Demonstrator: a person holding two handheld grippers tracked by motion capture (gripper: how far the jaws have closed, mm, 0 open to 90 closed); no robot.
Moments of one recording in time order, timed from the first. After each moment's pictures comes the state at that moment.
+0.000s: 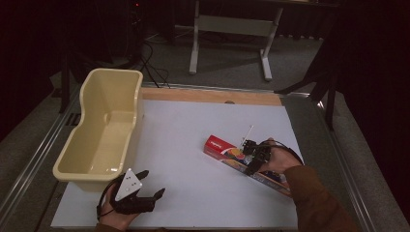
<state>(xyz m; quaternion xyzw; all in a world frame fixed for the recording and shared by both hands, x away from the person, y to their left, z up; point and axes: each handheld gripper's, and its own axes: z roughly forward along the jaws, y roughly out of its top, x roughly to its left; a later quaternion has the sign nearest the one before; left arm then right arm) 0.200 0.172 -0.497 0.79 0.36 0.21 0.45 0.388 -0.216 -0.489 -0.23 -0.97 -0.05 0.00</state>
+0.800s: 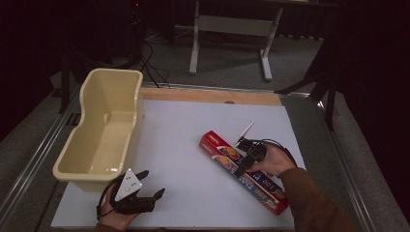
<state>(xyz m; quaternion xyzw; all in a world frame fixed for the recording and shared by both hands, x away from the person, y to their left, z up) 0.200 0.172 -0.497 0.79 0.36 0.21 0.45 0.385 -0.200 -0.478 -0.36 -0.92 -0.09 0.12</state>
